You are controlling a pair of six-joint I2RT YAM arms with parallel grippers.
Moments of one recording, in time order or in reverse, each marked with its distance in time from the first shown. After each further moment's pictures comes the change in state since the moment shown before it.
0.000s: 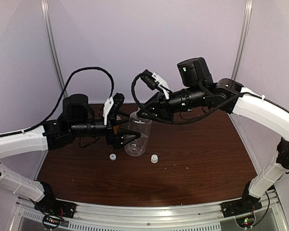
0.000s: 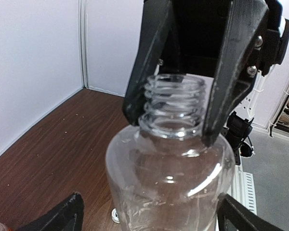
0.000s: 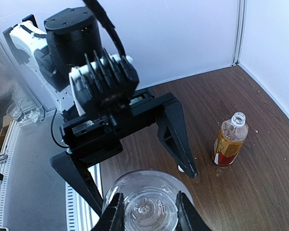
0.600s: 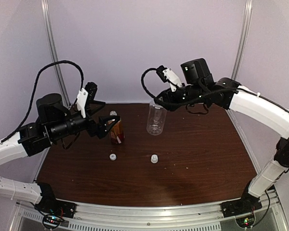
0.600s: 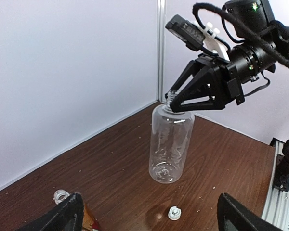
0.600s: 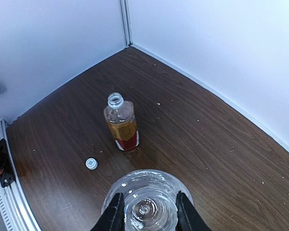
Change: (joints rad) left arm 0.000 -0.251 -0.035 -0.125 -0.410 0.010; right arm -0.121 0.021 -0.025 0.000 0.409 0.069
